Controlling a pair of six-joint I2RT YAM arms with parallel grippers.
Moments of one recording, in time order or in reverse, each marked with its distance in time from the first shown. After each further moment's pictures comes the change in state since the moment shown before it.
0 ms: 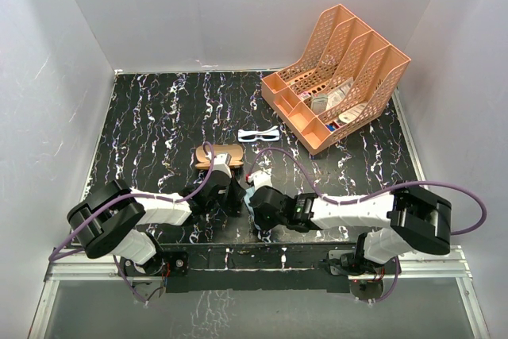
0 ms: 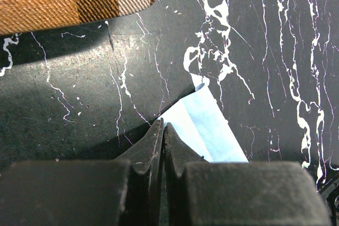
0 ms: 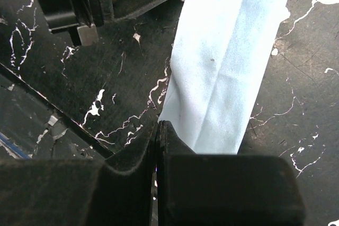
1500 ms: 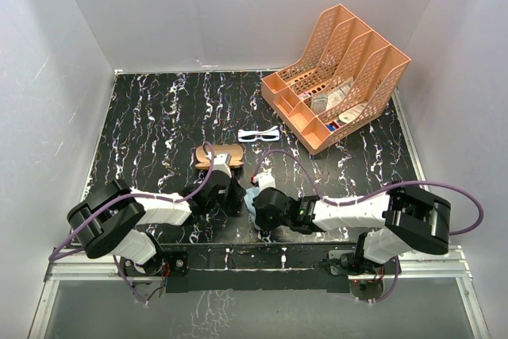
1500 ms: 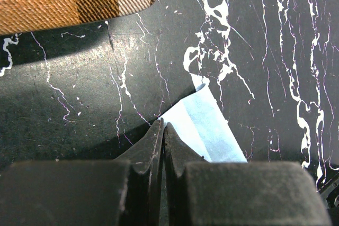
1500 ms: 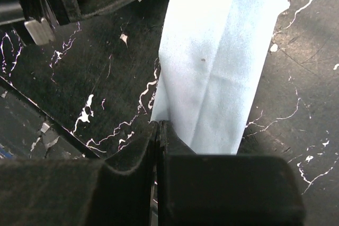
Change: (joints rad) left arm 0.000 0.000 0.000 0.000 0.002 0.000; right arm -0.023 0.023 -0.079 0.124 -0.020 0.028
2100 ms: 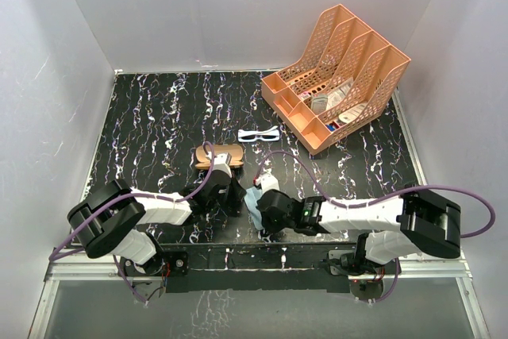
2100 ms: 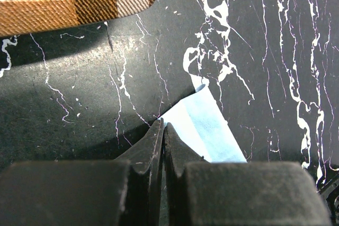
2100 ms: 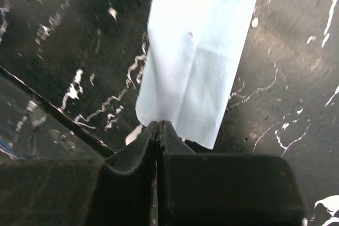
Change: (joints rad) left arm 0.000 0.002 0.004 -0.006 0.000 0.000; right arm 0.024 -0.084 -0.010 -0.133 0.023 -0.008
